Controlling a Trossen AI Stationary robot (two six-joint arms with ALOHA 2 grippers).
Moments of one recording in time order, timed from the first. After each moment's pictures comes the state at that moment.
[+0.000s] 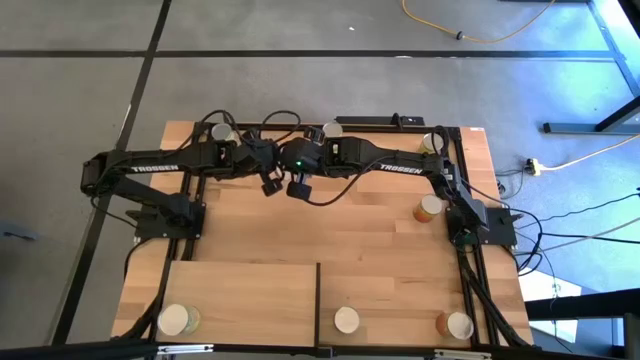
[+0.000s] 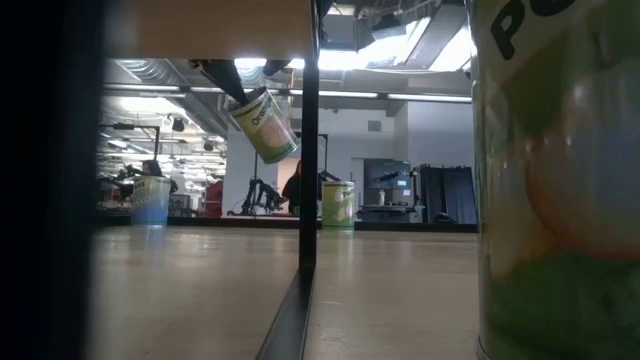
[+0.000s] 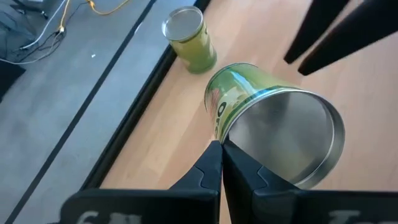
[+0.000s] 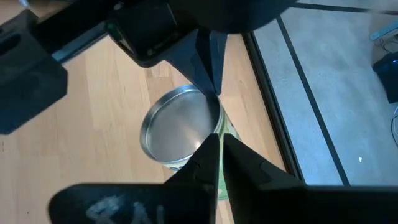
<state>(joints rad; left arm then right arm) 0.20 1.22 1.06 -0.66 -0.43 -0.07 -0.06 2.20 2.34 -1.00 0.39 -0.06</state>
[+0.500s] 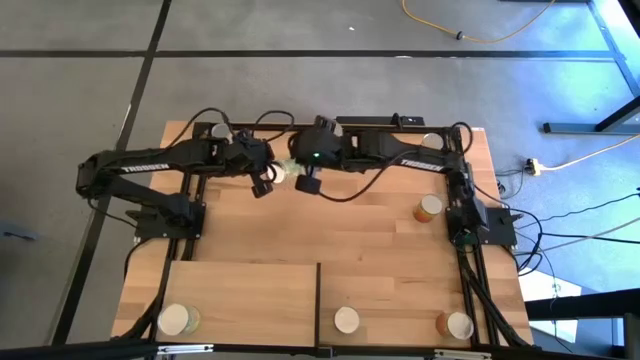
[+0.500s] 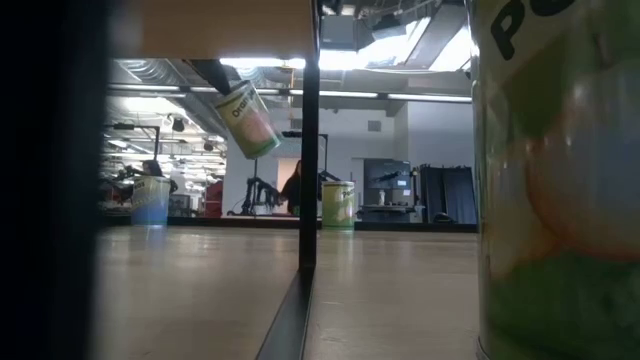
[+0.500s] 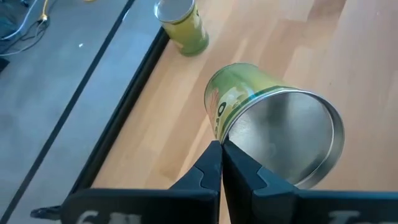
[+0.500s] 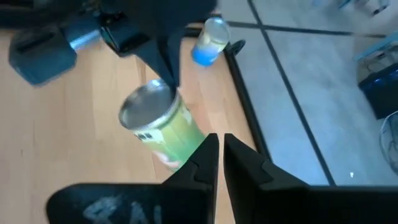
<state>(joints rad) 0.20 1.16 1.11 -0.81 -0.37 -0.07 -0.04 2.08 2.36 -1.03 0.41 -0.09</state>
